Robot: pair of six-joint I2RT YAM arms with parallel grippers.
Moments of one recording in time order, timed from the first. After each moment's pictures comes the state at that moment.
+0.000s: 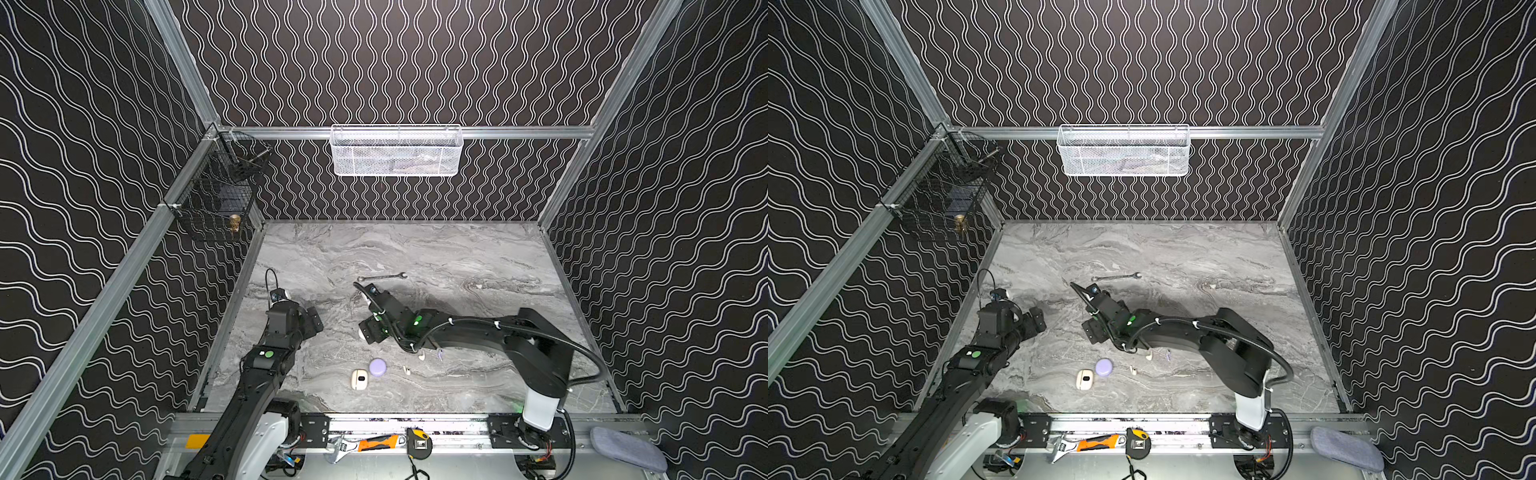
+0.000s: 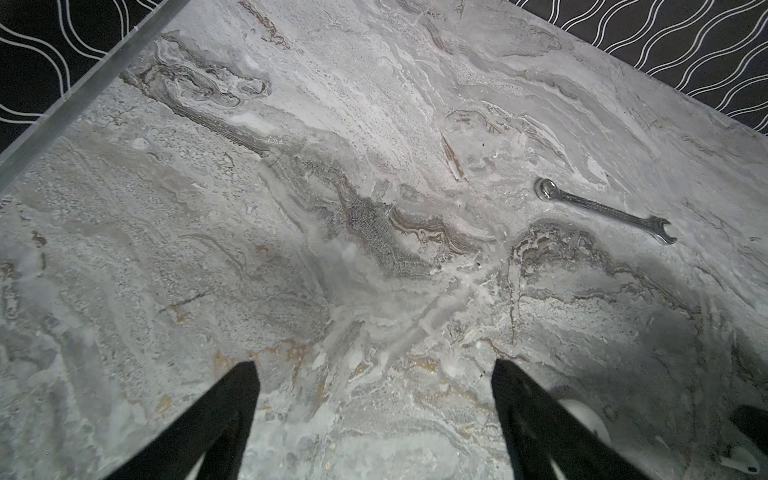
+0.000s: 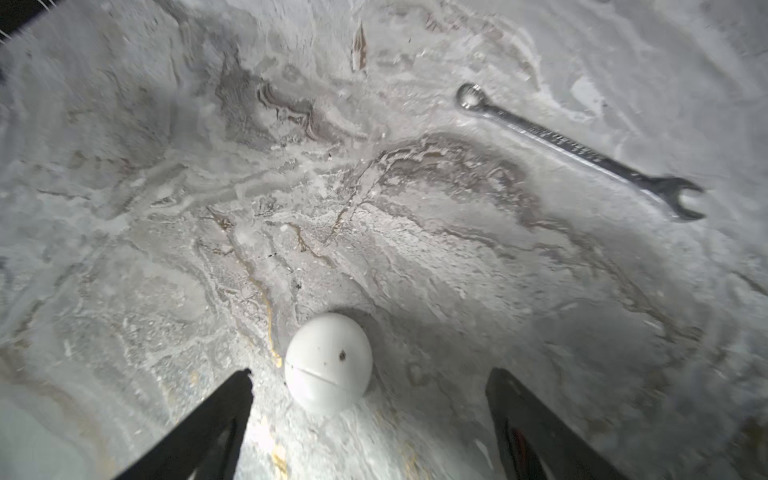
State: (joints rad) left arm -0.13 0.77 0.45 -0.40 -0.18 -0.46; right arm 1.06 1.90 1.22 -0.16 0.23 0.29
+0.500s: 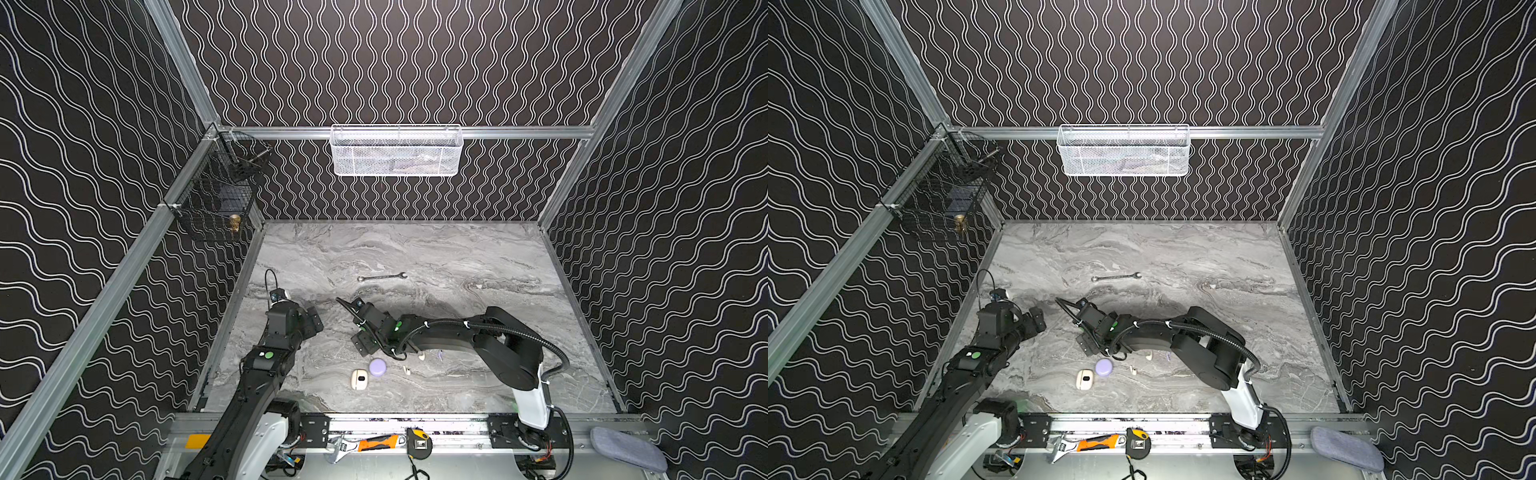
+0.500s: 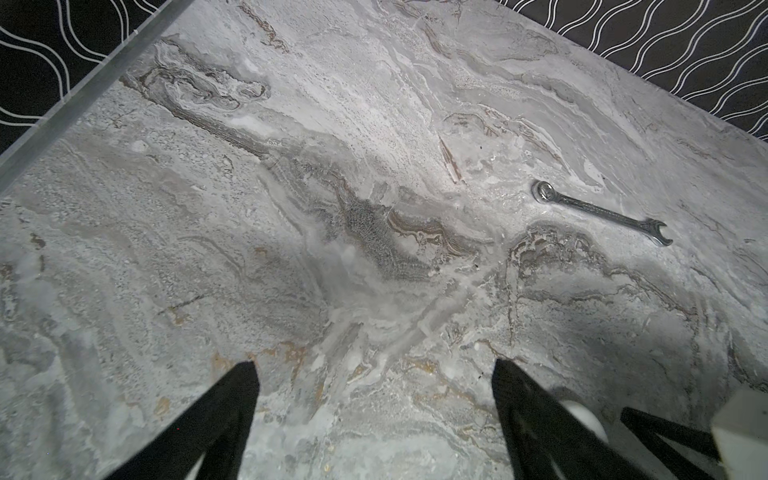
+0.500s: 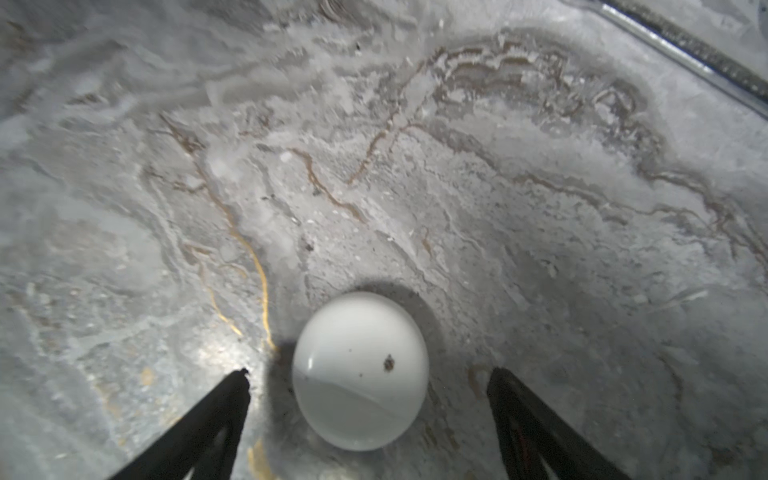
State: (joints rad) left arm -0.13 0.75 0.44 -0.39 -0.18 -0.46; right arm 1.11 2.04 1.30 -0.25 0.24 0.29
